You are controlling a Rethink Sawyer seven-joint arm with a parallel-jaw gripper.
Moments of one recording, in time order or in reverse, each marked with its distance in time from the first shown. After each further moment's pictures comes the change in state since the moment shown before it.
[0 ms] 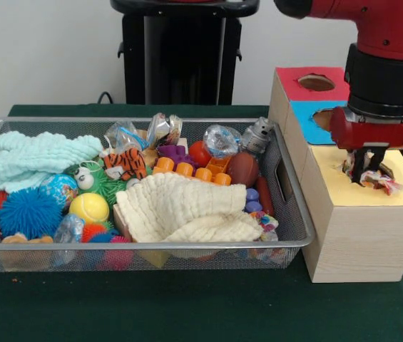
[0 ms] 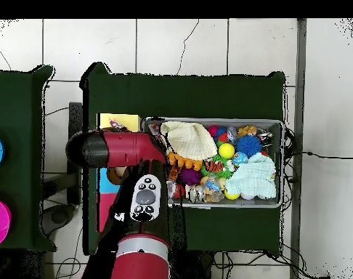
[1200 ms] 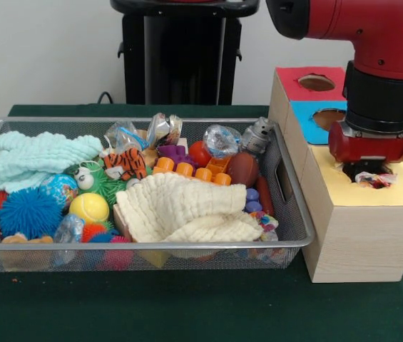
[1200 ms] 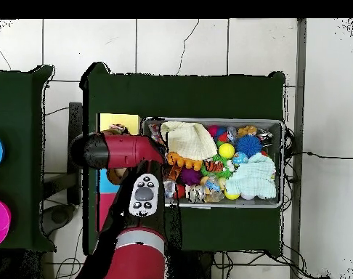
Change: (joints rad) arm 0.013 0.040 -0.007 0.000 0.030 -0.032 0.000
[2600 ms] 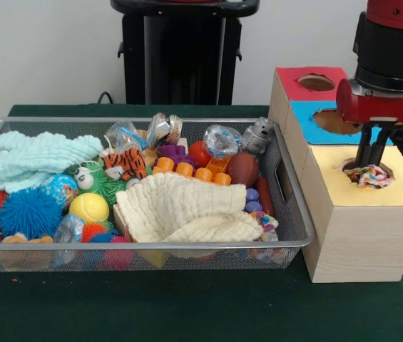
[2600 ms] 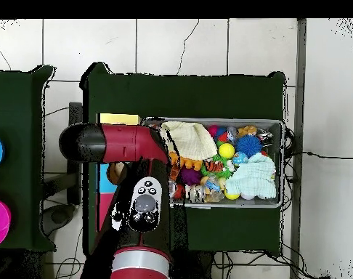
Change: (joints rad) arm -0.006 -0.095 -0.022 -0.033 0.012 0.204 0.000
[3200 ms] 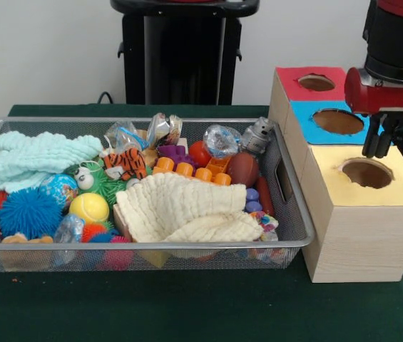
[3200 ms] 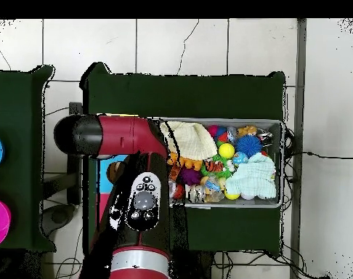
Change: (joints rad) arm -0.001 -0.001 -0.001 -0.059 0.001 0.127 0.000
